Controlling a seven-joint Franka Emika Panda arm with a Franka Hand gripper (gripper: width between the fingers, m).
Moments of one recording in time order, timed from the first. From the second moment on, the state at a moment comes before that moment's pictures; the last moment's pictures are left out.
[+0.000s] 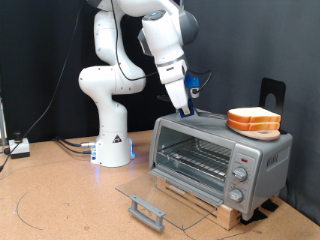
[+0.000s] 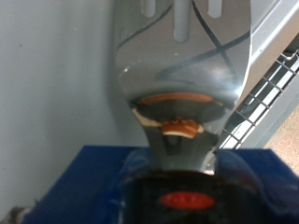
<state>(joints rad) -0.10 -0.63 0.30 -2.71 0.66 2.16 -0.47</state>
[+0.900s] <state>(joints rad) -0.10 -0.64 0.26 -2.71 0.65 2.11 -0.48</state>
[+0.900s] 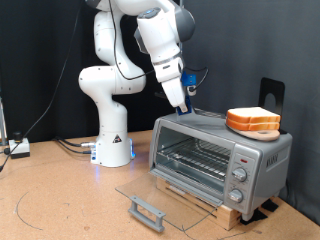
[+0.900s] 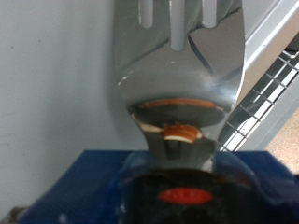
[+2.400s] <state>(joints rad) -0.10 -0.63 0.32 -2.70 0.65 2.19 -0.48</state>
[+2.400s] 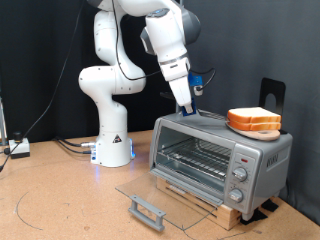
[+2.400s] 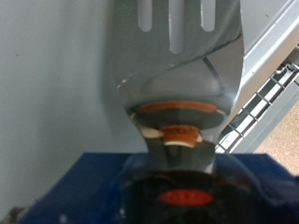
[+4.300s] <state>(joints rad) -0.09 -0.70 0.32 -2.70 0.68 2.16 -0.52</state>
